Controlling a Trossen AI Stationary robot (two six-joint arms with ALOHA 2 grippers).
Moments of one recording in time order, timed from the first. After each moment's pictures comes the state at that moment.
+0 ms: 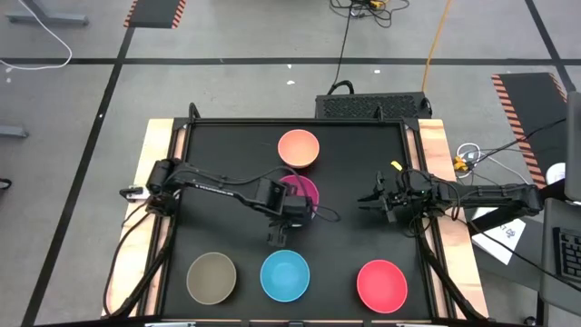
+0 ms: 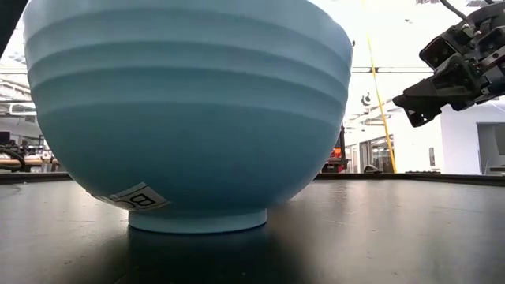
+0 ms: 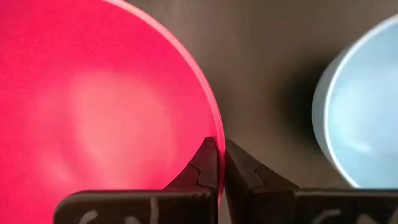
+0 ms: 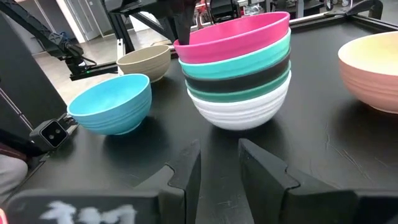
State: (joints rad) left arm -0.17 1.99 1.80 -1.12 0.00 0.02; right arm -0.10 0.27 0.01 0.04 -0.24 0.20
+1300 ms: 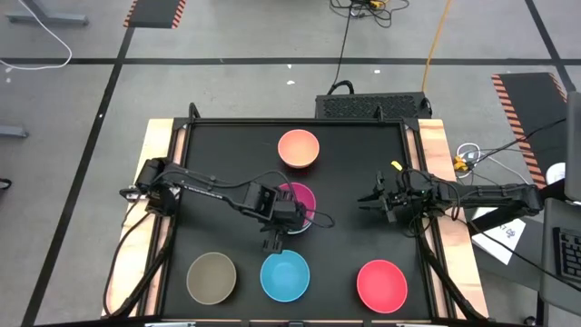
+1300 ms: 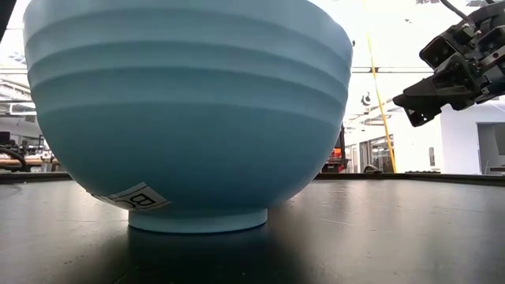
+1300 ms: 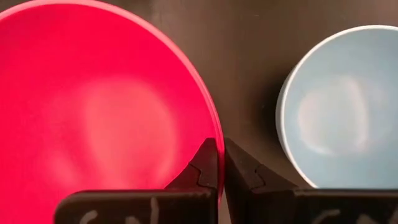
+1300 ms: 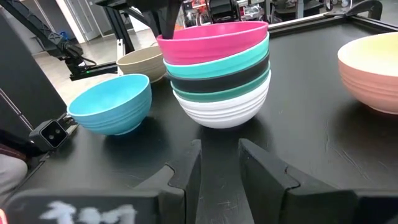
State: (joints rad) left arm -0.21 1.90 1.70 -0.99 0.00 -0.03; right arm -0.10 0.27 0.01 0.04 -0.24 0.19
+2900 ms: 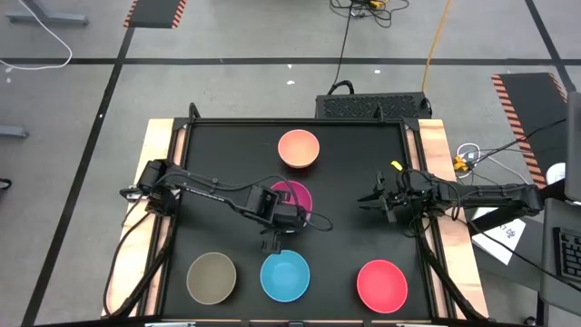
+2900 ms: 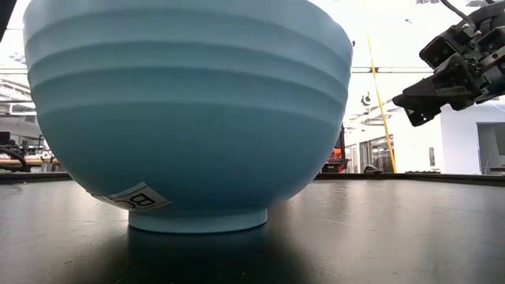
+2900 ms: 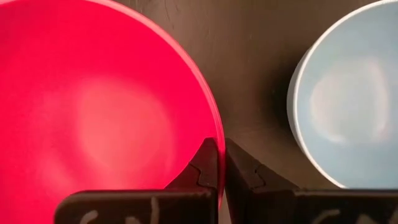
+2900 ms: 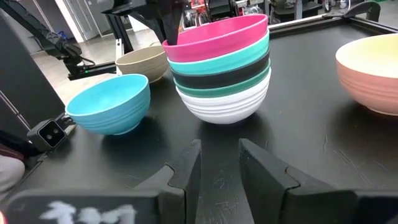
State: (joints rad) left arm -0.23 1.93 1.70 -1.04 -0.02 -0.05; right arm -0.10 0.27 0.01 0.04 -0.24 0.19
